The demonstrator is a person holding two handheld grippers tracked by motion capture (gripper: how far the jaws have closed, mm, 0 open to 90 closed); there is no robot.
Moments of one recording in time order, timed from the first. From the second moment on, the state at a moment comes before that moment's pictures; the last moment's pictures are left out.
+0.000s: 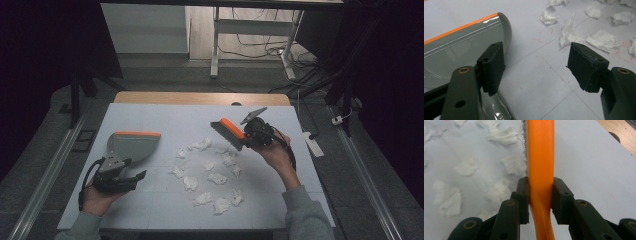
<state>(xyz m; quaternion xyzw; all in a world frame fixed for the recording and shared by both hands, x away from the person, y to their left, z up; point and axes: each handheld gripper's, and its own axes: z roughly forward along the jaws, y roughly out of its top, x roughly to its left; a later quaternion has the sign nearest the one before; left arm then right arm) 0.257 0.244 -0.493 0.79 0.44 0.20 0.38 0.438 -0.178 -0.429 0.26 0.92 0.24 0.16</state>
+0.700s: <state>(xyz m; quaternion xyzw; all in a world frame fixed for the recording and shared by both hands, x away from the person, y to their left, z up) 0.255 0.246 -0.494 0.79 0.43 0.20 0.38 0.454 -0.100 -0.448 0.12 0.98 0.10 0.14</state>
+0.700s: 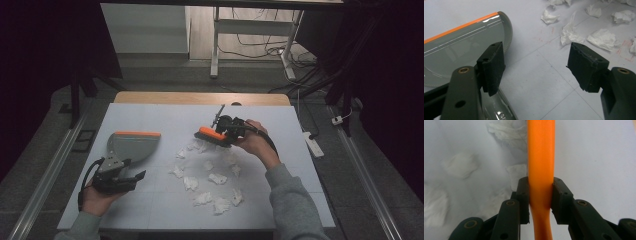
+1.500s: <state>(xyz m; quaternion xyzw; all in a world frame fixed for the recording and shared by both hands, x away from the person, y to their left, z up) 0.259 0.246 -0.494 0.79 0.43 0.20 0.39 0.431 -0.143 -0.414 0.19 0.94 0.27 0.11</state>
